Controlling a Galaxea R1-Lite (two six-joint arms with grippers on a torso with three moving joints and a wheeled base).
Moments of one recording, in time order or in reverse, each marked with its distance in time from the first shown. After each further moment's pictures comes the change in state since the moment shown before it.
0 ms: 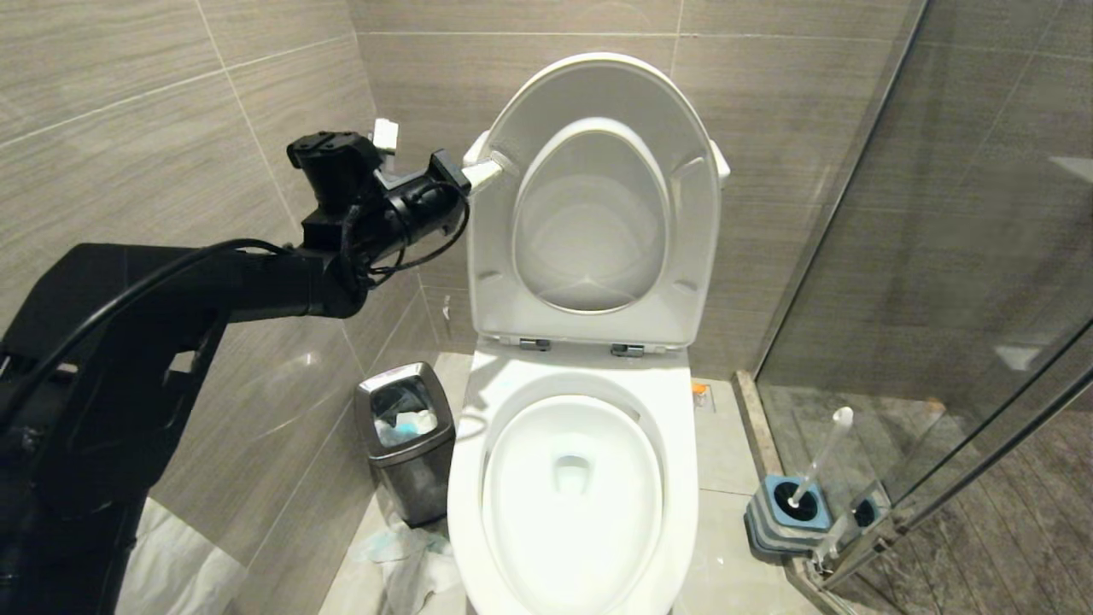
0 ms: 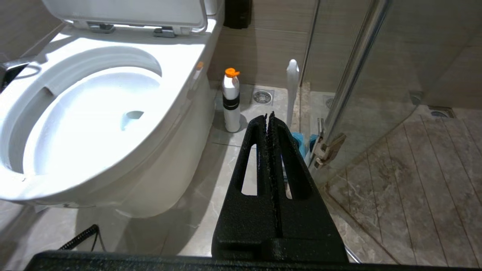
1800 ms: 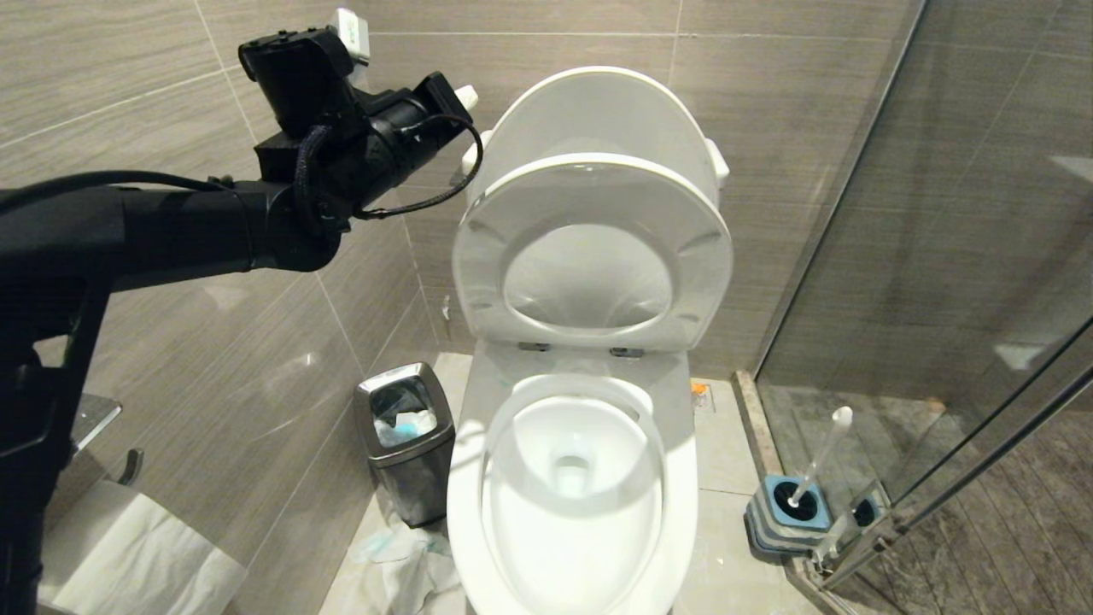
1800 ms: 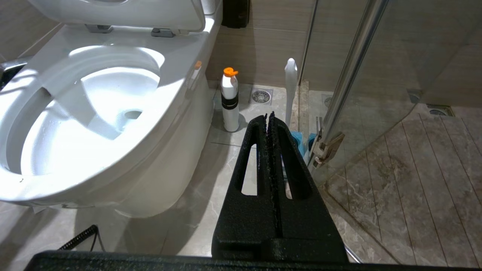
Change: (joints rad) left arm -0.082 -0.194 0.014 0.146 0.349 0.372; right arm 0.000 0.000 0.000 0.000 0.000 0.000
